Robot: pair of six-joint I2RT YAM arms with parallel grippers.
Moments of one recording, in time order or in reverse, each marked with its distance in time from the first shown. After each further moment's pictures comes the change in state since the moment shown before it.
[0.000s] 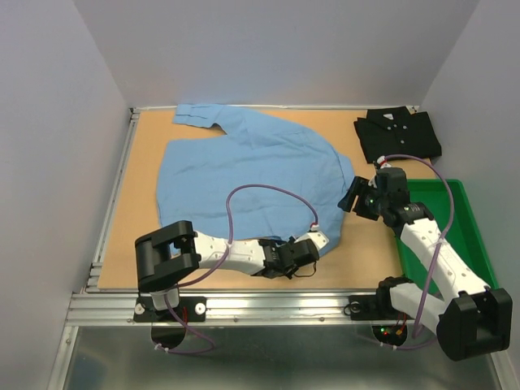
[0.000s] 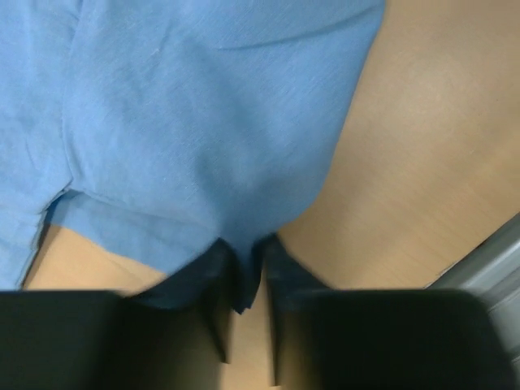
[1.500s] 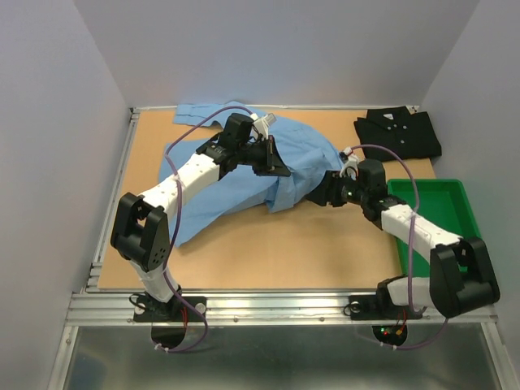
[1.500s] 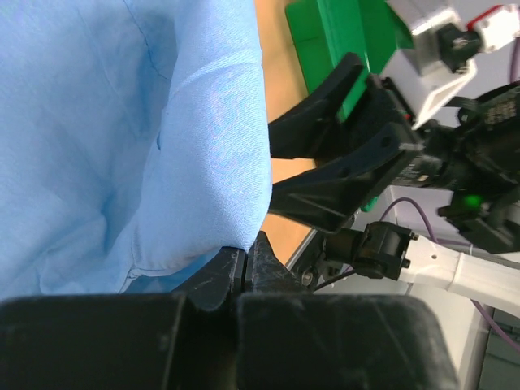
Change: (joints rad) left arm 0.780 -0.011 0.463 -0.072 0.962 -0.342; right arm 0.092 0.261 -0.043 0.536 -0.388 -0.066
